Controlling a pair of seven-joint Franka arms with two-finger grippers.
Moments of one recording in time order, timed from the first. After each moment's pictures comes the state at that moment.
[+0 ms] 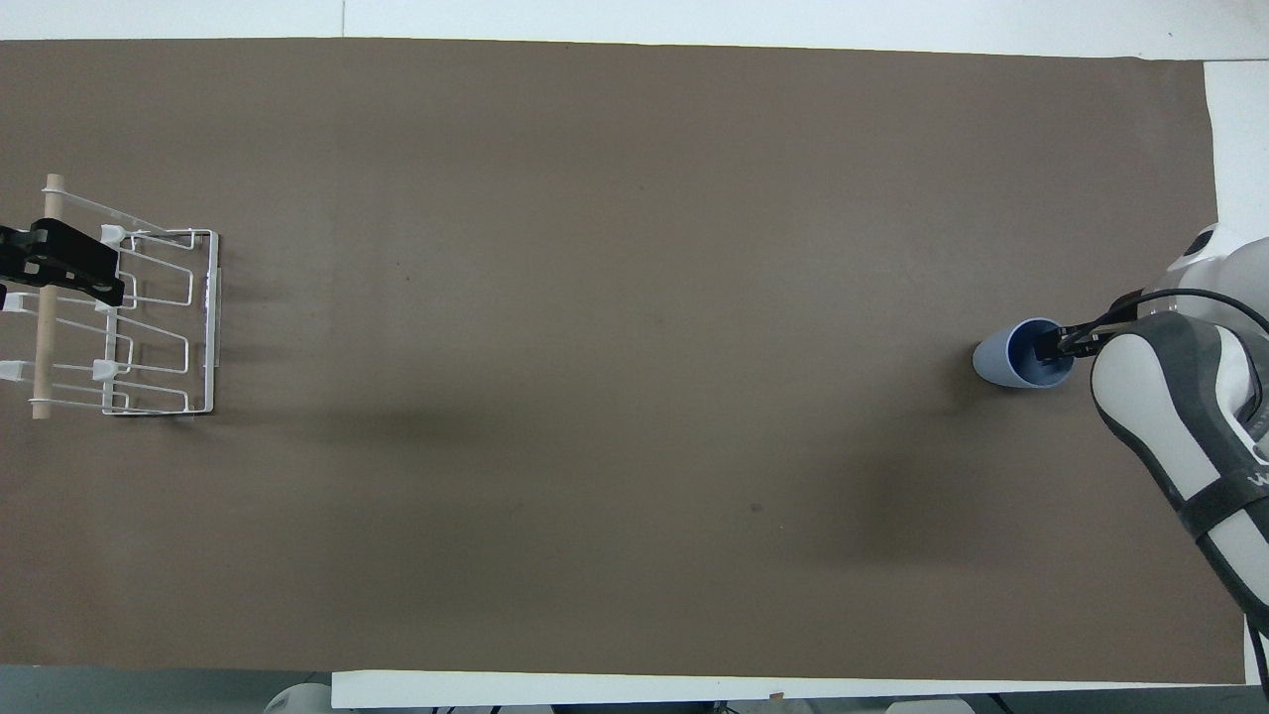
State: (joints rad) left arm 0.02 0.05 -0.11 -1.54 0.04 1.41 -0.05; right arm -0.14 0.07 -0.08 -2.20 0.00 2.21 -0.31
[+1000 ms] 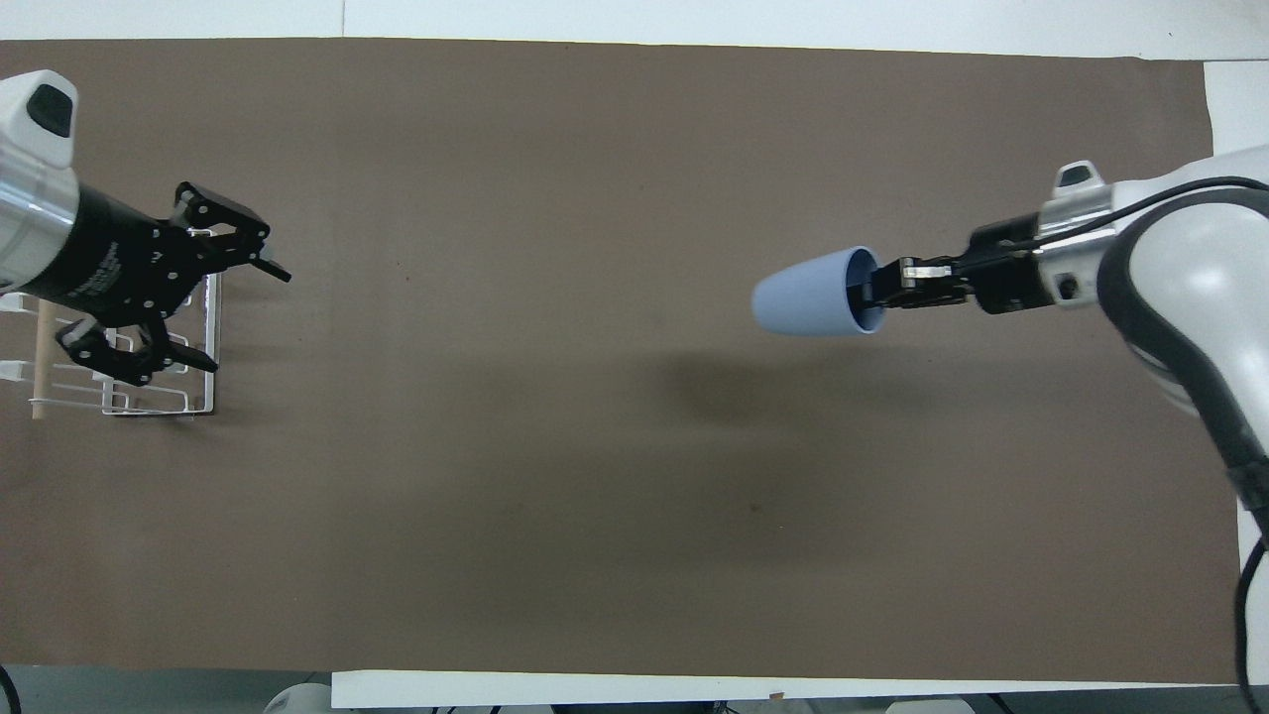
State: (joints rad) left arm -0.07 -0.01 -0.20 -1.66 -0.31 1.53 -1.20; right arm 0.15 0.06 -0.04 -1.98 0.94 1.89 -0.23
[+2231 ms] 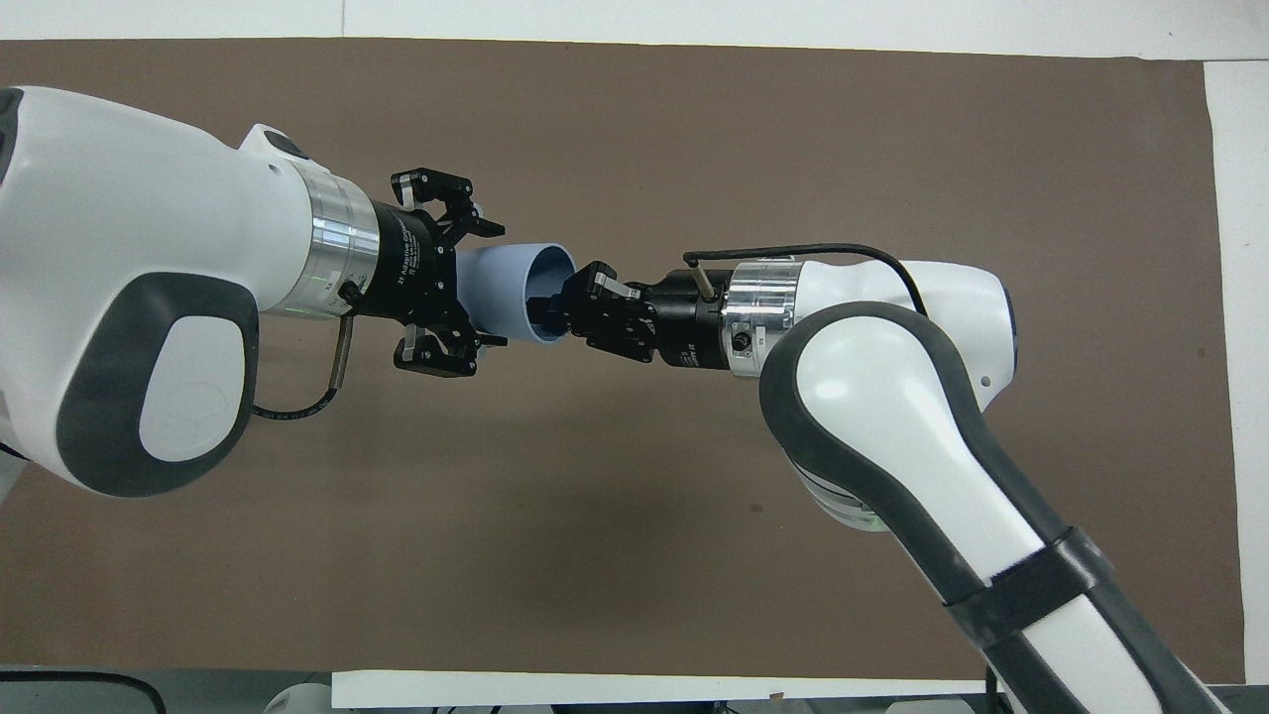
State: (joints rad) left arm -0.10 0.01 -0.43 -1.79 -0.43 2.01 -1.87; right arm 0.56 0.07 -0.04 -1.99 1.45 2.30 -0.01
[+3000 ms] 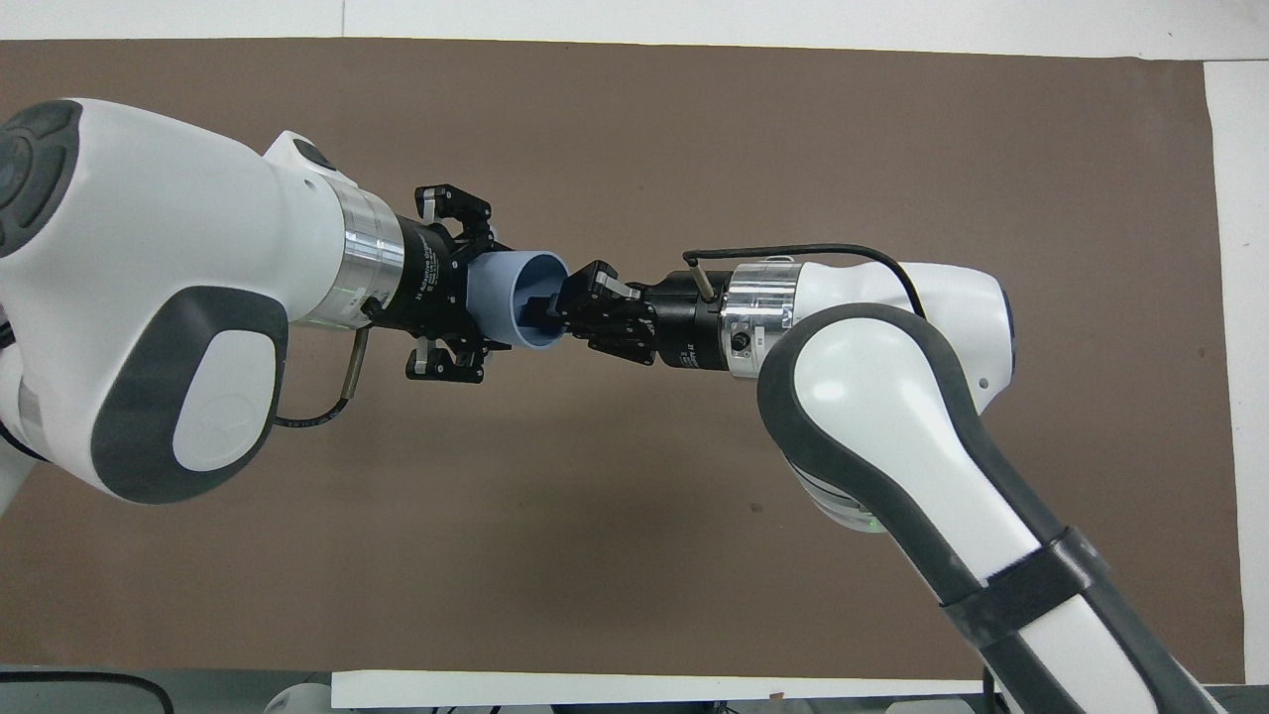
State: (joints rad) left arm -0.09 0.01 -0.45 -1.79 -0.32 1.94 -1.85; right arm 0.57 0.07 -0.05 -2.00 1.45 2.32 0.01
